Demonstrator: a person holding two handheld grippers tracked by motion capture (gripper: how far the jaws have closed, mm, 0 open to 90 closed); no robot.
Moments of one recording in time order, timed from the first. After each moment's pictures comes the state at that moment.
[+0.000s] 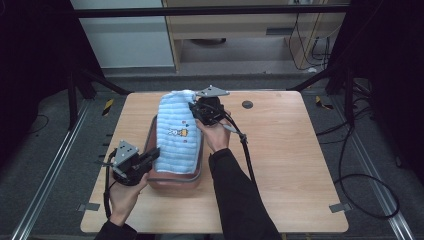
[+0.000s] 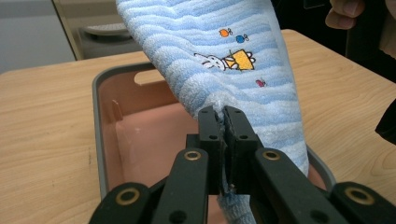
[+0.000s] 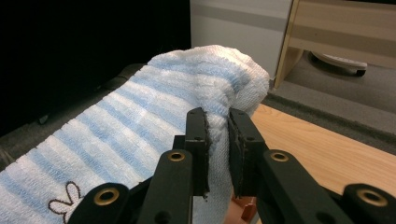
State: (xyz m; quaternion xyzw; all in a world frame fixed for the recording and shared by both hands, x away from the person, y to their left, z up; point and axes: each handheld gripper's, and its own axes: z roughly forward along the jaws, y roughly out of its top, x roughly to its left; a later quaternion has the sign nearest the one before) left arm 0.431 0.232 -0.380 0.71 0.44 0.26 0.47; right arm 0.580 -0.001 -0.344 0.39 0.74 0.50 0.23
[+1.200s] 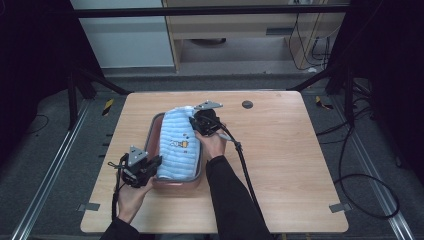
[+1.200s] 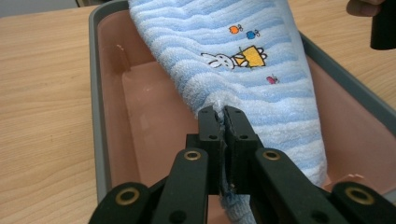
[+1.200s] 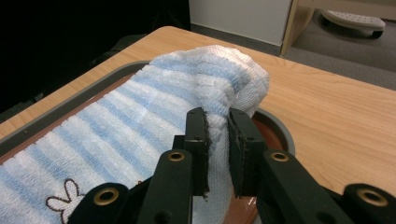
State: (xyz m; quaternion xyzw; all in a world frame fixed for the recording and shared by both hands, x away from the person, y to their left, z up) left arm 0.447 0.230 -0.424 0.74 0.48 0.25 0.40; right arm 0.600 0.010 -0.412 0.41 0.76 0.47 0.20
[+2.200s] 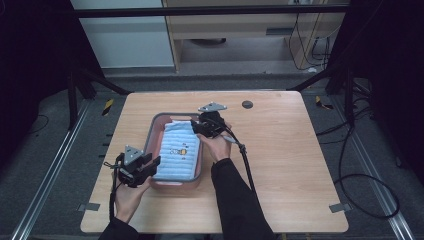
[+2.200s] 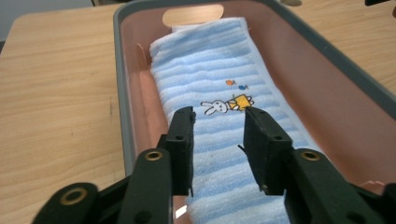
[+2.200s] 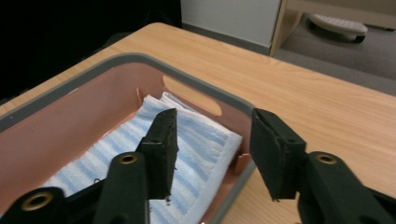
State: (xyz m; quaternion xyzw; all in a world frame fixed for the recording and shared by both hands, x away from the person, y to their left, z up) left arm 0.446 0.238 -0.419 0.72 0.49 0.26 0.41; right arm 0.590 -0.008 -0.408 0.41 0.76 0.46 0.23
